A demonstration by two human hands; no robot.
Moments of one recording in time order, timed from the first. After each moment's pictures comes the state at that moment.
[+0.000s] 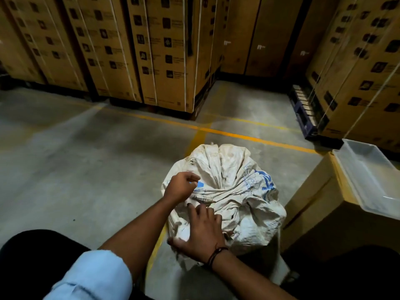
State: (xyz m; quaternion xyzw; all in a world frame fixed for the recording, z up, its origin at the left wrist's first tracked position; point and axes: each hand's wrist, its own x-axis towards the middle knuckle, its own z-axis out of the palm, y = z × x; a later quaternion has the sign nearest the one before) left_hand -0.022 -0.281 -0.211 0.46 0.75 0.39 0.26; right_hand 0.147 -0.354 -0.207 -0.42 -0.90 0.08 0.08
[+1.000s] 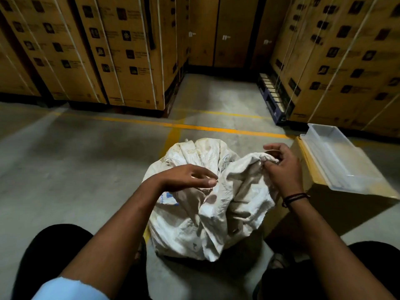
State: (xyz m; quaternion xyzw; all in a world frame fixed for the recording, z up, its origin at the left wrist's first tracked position) left_hand 0.031 -0.267 -0.088 0.69 0.55 0.17 0.43; right_hand 0.309 -0.190 -0.088 -0.51 -0.66 0.26 0.48
